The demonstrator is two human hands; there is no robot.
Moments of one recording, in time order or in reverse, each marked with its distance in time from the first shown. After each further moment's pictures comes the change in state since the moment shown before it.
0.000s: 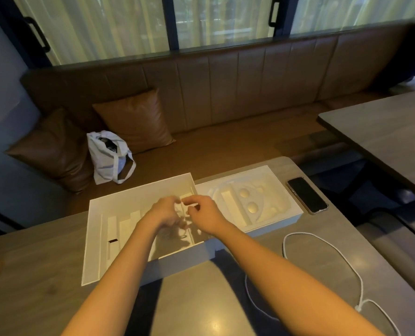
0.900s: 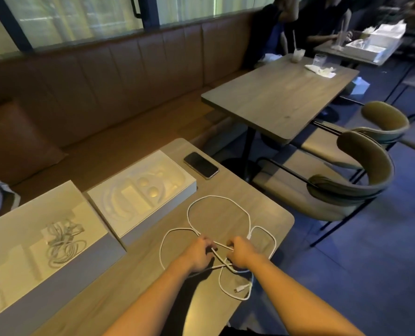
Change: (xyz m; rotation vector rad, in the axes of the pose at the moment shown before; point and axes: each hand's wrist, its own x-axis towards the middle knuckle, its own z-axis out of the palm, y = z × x) left_hand -0.074 0.108 0.283 0.217 -0.447 0.678; right_hand -0.223 0.225 -0.130 -0.401 0.200 0.685
